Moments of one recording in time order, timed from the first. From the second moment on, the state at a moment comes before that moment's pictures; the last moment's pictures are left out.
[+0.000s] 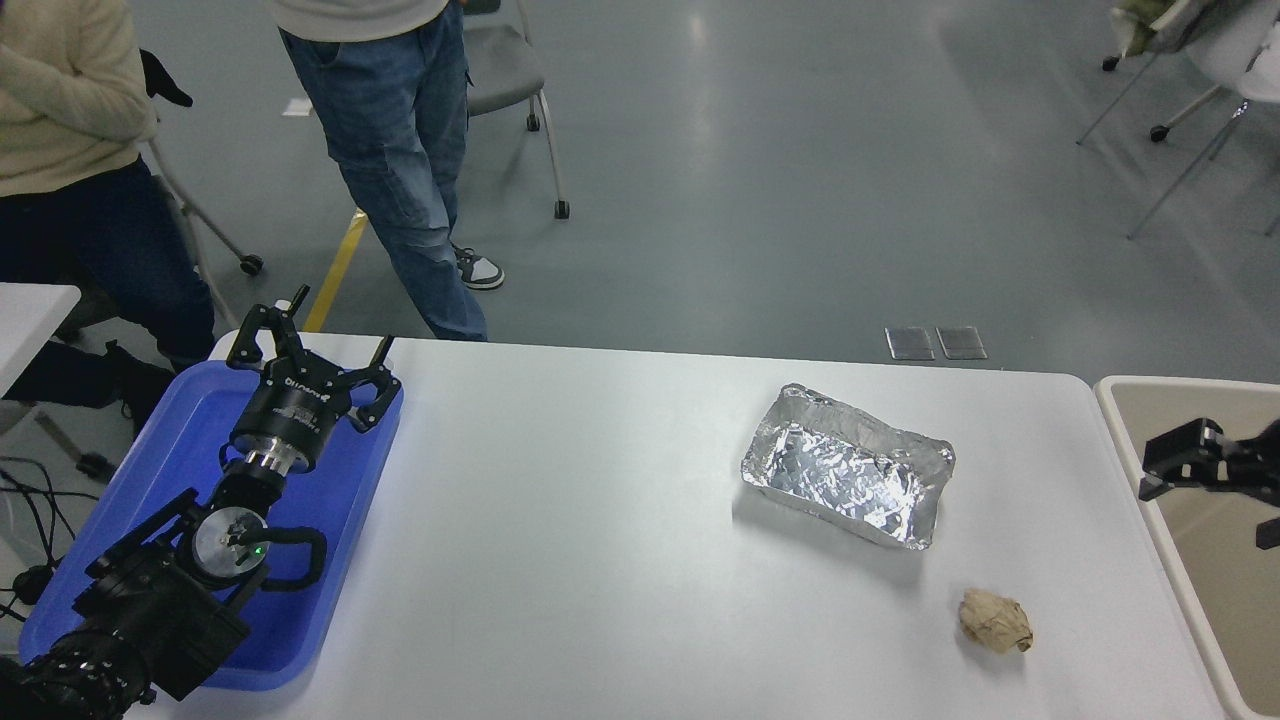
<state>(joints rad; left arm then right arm) -0.59 0.22 -0.90 -0.44 -0.08 -0.64 -0.32 2.01 -0.73 -1.45 1.32 -0.27 0.68 0.02</state>
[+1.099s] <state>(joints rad) -0.59 0.22 -0.90 -0.44 -0.08 -0.64 -0.32 2.43 -0.33 -1.48 1.41 -0.27 0.78 0.01</state>
